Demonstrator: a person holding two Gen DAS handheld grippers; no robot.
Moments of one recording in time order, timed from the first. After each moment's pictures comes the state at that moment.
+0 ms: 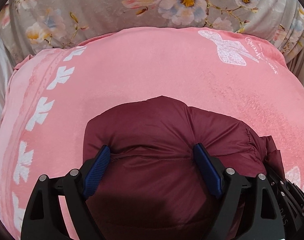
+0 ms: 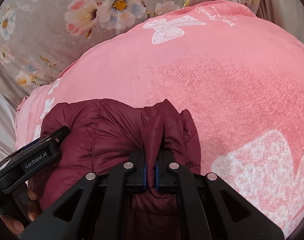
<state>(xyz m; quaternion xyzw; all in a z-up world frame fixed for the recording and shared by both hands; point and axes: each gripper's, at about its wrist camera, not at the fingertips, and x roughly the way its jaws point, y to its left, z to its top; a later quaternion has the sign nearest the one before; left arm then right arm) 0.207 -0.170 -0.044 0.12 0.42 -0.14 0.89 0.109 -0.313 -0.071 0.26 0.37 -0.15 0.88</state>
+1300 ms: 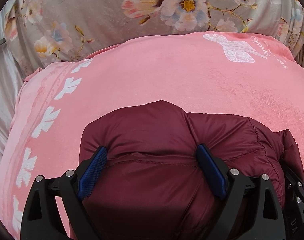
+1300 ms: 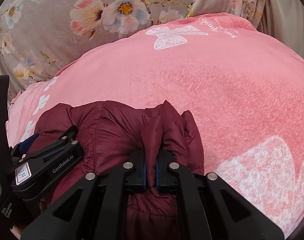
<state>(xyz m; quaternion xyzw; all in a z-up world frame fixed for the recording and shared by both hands) 0.201 -0.182 -0.074 0.16 0.36 -0.11 0.91 0.112 -0.300 -0.079 0.22 0.35 -0.17 0.89</state>
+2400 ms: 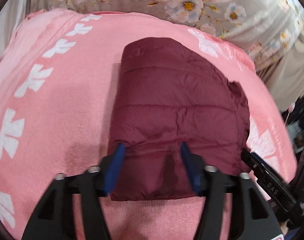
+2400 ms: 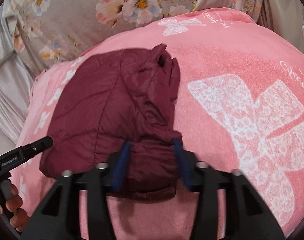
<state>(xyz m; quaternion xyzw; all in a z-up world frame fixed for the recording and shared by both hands) 0.061 -0.032 -0.041 -0.03 0.47 -0.22 0.86 -0.038 -0.274 -0.056 0.24 0.36 -0.11 0.89</state>
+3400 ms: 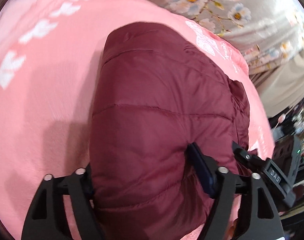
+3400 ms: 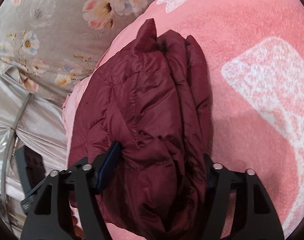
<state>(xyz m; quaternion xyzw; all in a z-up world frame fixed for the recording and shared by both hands) 0.103 -0.060 -0.056 -0.06 0.51 -0.26 0.82 0.024 -0.297 -0.079 0.41 0.37 0.00 0.83</state>
